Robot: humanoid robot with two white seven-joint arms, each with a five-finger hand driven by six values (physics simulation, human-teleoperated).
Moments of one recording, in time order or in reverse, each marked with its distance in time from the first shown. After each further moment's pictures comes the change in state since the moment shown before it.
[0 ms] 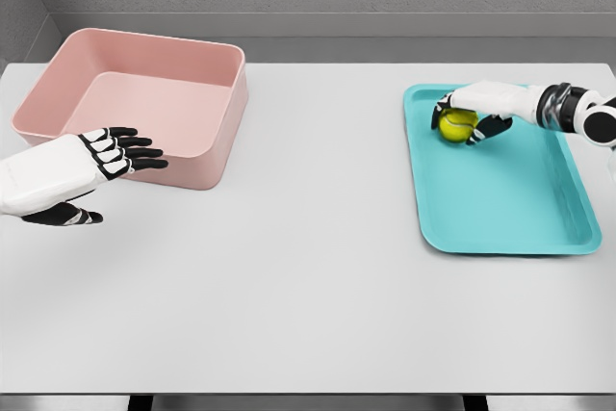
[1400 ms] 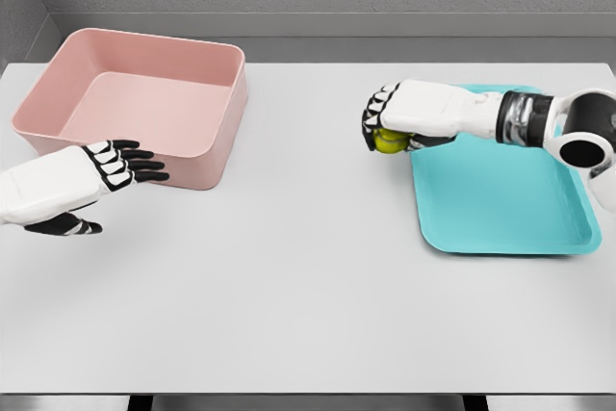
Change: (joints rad) left arm 0.020 0.000 0.000 -0.001 -0.013 0.000 -0.027; right arm 0.164 -0.101 -0.046 -0.689 0.004 -0.001 0.006
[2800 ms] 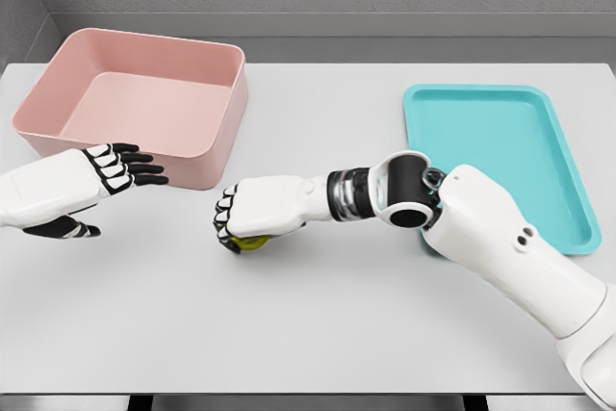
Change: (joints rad) left arm 0.008 0.006 0.000 -0.001 0.001 0.000 -0.009; right arm 0.028 0.360 0.218 -0.036 0.187 0.001 0.044
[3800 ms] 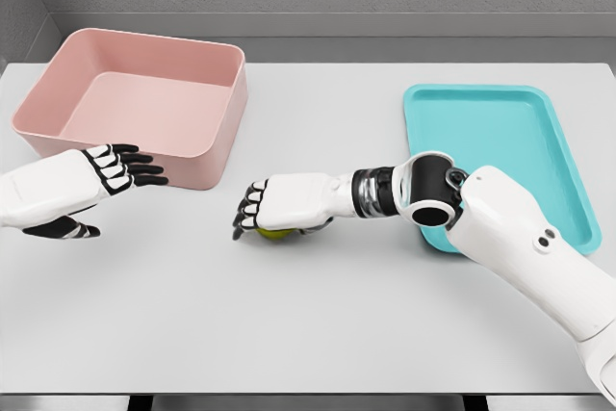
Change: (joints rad) left arm 0.000 0.002 0.000 0.000 0.000 0.000 0.000; right arm 0.015 -0.064 -0.018 0.021 0.002 0.001 -0.003
